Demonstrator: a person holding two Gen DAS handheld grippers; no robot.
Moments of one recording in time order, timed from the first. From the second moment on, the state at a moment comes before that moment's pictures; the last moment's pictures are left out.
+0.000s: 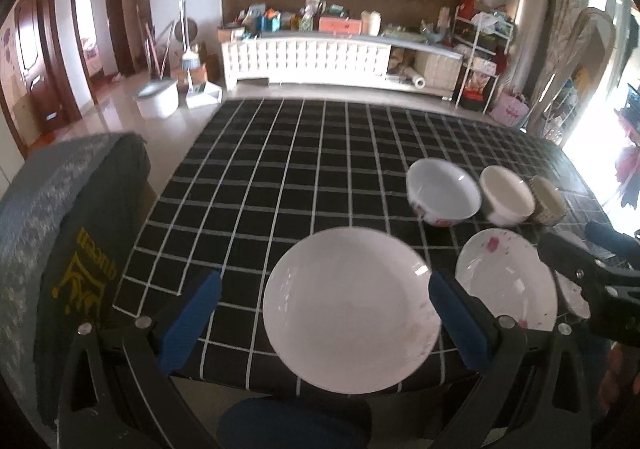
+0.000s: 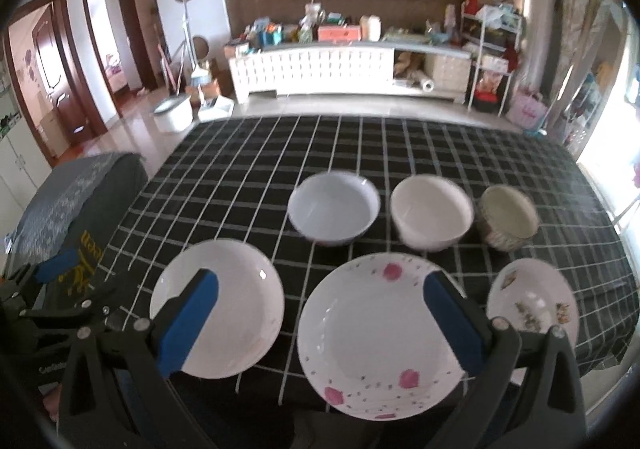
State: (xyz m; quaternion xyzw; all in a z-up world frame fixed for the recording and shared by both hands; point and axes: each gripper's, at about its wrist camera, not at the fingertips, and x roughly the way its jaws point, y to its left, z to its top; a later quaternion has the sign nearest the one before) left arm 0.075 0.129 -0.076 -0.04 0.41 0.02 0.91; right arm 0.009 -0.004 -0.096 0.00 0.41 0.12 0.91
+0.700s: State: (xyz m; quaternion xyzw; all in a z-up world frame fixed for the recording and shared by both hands) left arm 0.109 0.173 -0.162 -0.08 0.53 0.05 0.84; right arm 0.056 0.042 -0.171 -0.02 0.50 0.21 0.84
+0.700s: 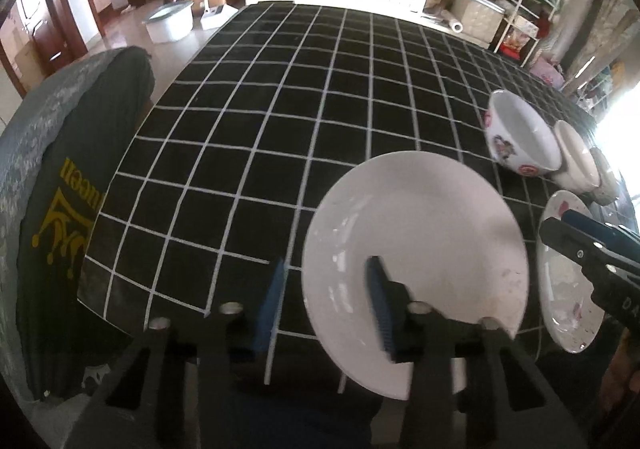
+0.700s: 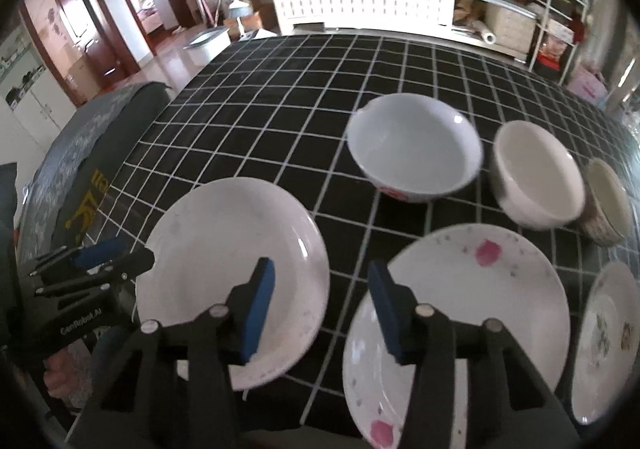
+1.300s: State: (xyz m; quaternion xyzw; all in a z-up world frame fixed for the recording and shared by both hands) left arm 0.118 0.183 -0.187 -0.09 0.56 0.05 0.82; right arm 0.072 0.045 -0.216 -0.02 0.55 0.21 0.81
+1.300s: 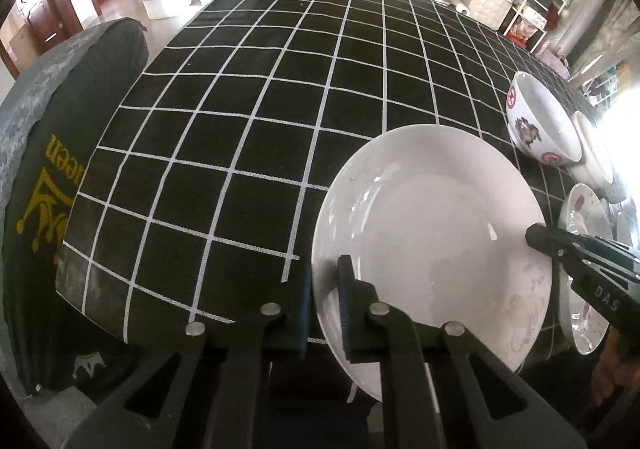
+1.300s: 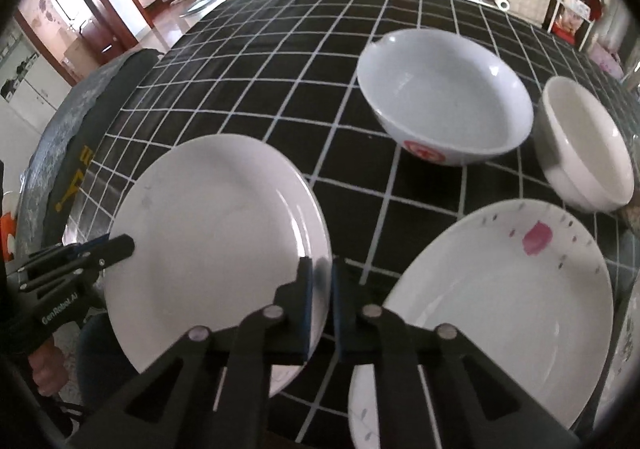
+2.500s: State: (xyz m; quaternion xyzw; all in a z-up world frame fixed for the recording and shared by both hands) left arm 0.096 0.058 -0.122 -0.05 0.52 -0.07 0.85; right arm 0.015 -0.098 -0.159 0.07 0.50 0.14 0.85
